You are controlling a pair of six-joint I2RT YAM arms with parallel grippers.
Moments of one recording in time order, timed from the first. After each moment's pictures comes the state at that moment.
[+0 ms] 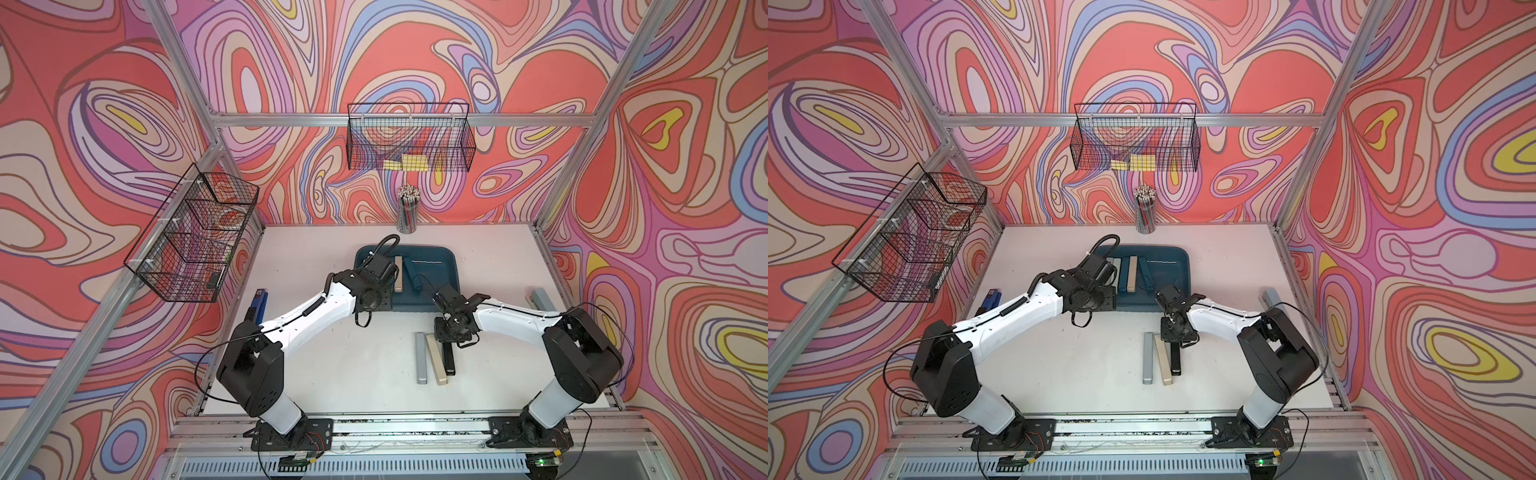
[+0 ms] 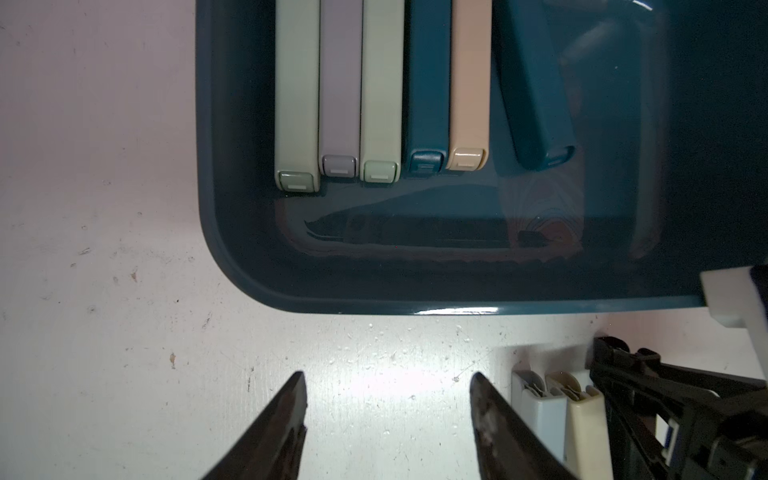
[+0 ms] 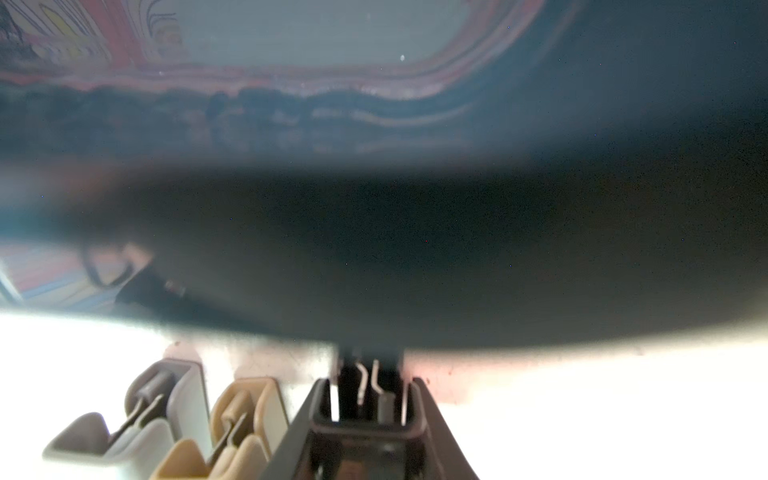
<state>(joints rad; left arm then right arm) -0.66 1.59 1.26 -0.78 -0.18 -0.67 0.62 1.66 0.94 -0.63 0.02 0.61</state>
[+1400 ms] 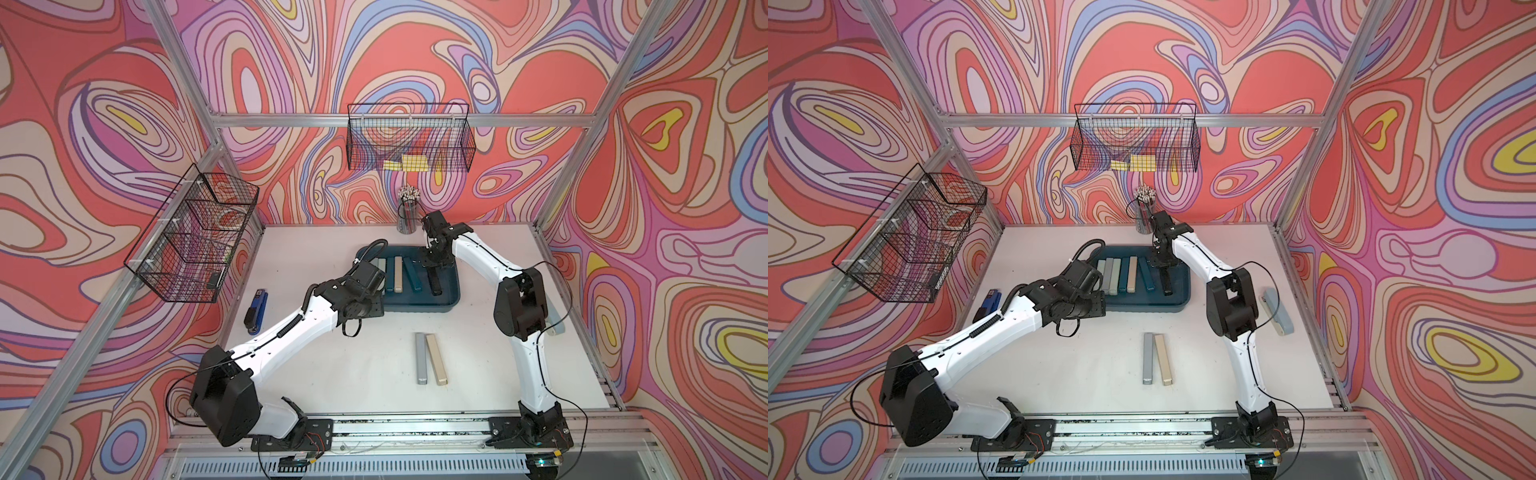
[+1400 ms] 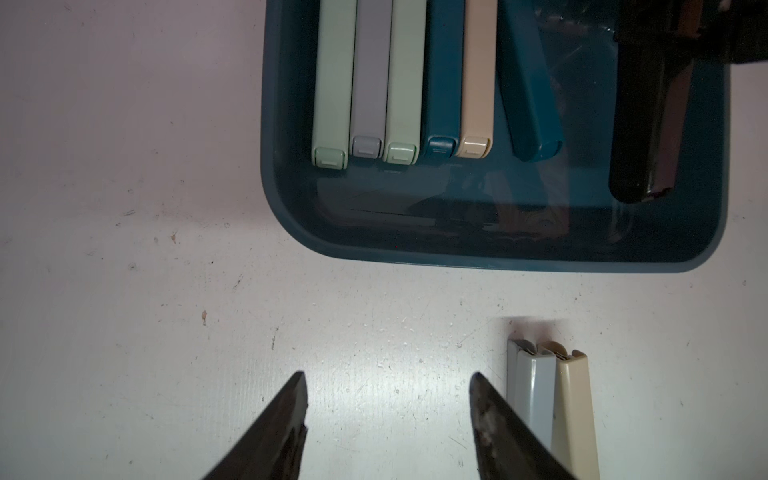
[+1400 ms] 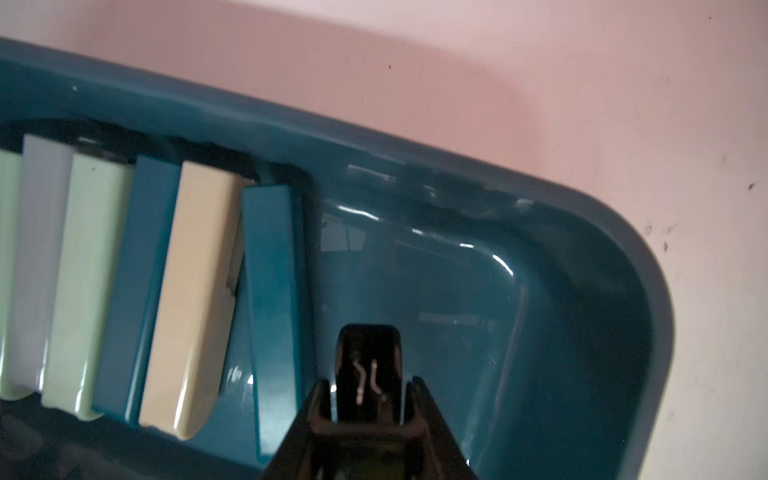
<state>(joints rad) -0.66 1.41 1.16 -0.80 -0.18 -0.71 0.41 2.28 2.07 -0.93 0.02 0.20</state>
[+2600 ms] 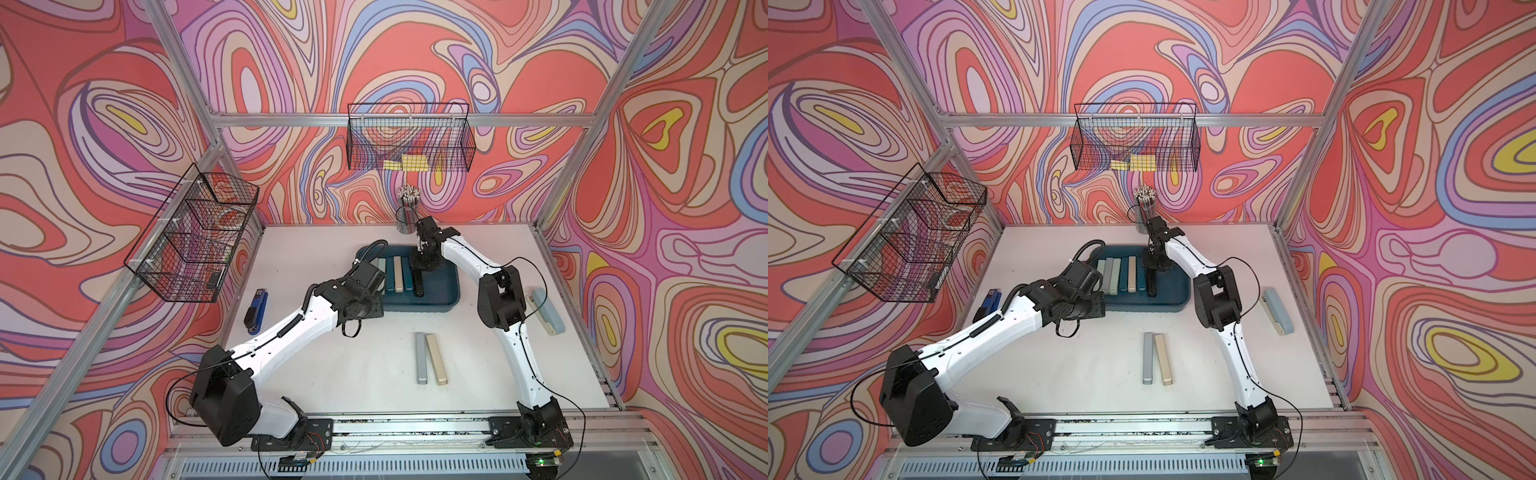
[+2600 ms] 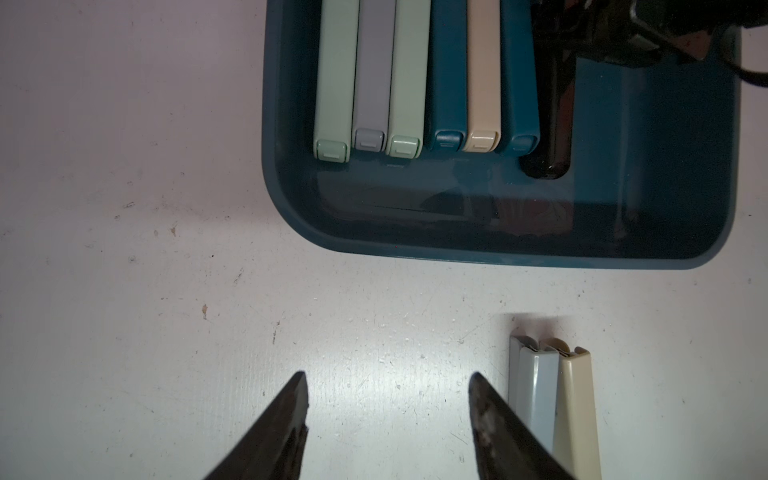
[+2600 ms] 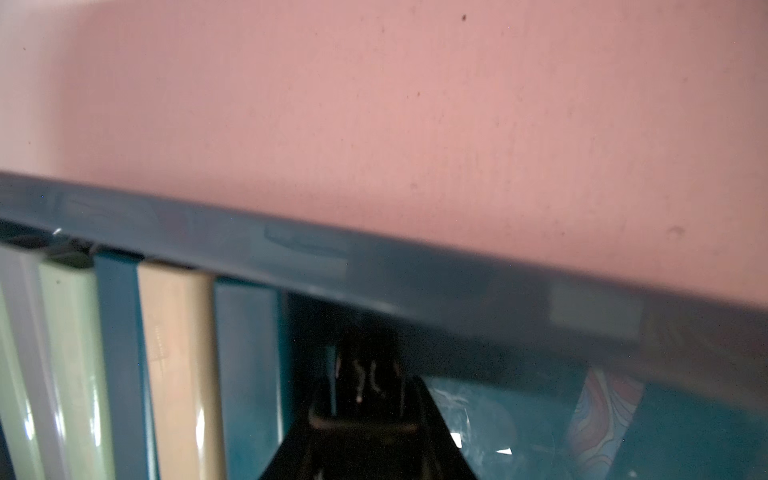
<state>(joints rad) -0.66 1.42 1.15 -0.80 -0.17 -0.71 0.41 2.50 2.24 -0.90 -0.16 0.41</state>
